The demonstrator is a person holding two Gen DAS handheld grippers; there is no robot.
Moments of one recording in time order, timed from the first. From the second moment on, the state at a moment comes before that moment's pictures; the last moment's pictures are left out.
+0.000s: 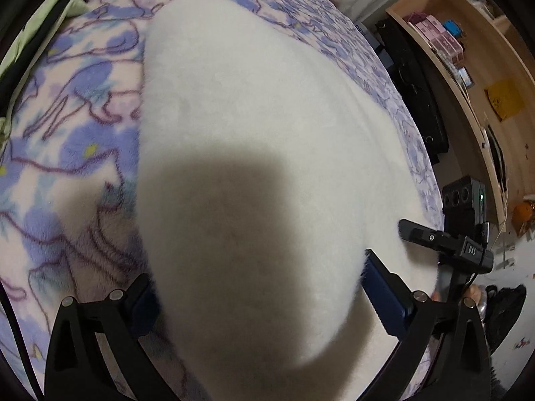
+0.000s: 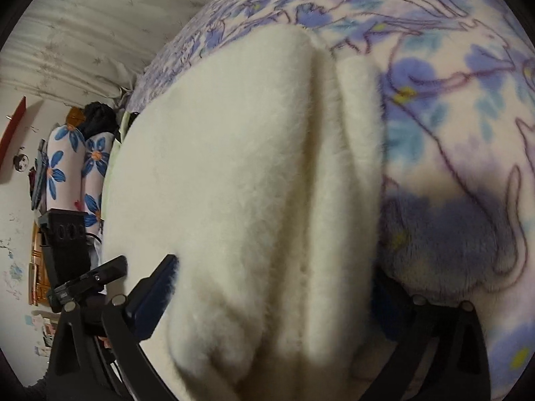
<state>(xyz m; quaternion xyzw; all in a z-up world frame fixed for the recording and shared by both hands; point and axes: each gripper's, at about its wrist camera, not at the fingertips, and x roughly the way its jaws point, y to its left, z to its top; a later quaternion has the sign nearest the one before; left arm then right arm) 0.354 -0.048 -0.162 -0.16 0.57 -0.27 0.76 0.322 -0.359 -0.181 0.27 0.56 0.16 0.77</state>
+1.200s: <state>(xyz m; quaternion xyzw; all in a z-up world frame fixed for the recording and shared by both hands) 0.264 -0.011 -0.054 0.01 0.49 -0.21 0.85 0.238 -0.247 -0.088 0.19 0.47 0.16 0.84</state>
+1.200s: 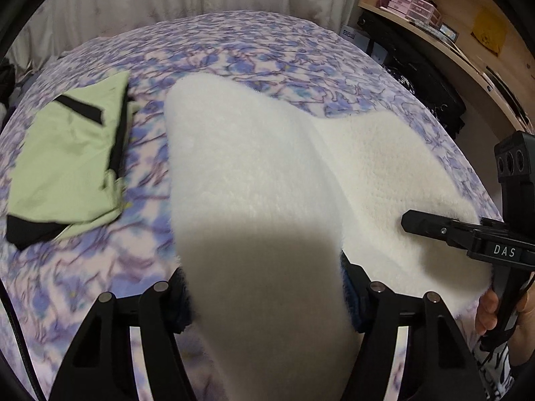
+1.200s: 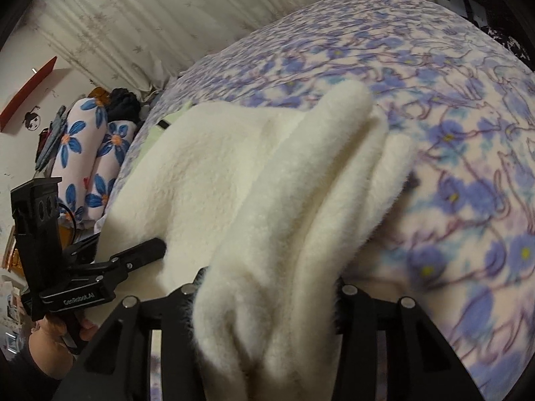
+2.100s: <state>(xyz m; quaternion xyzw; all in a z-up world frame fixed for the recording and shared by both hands) 0.398 0.272 0.044 0.03 0.41 -0.12 0.91 0.417 0.024 -0.003 0.16 0.39 0.29 0.86</state>
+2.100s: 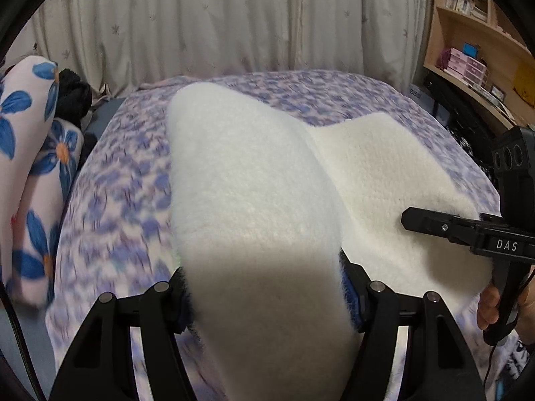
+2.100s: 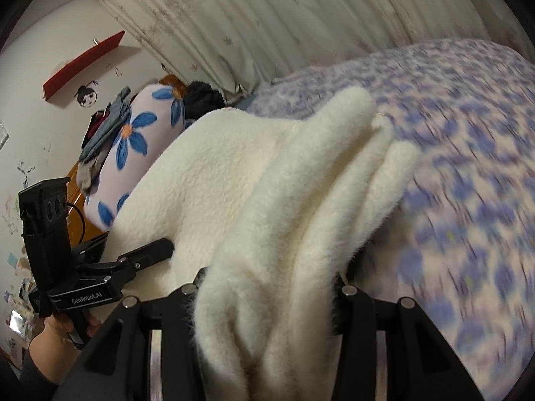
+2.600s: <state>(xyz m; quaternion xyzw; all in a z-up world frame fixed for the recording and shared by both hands) 0.510 0.349 -0.091 -0.02 0.45 -0.11 0.89 0.506 0.059 -0.120 0.16 0.47 0.26 0.82</state>
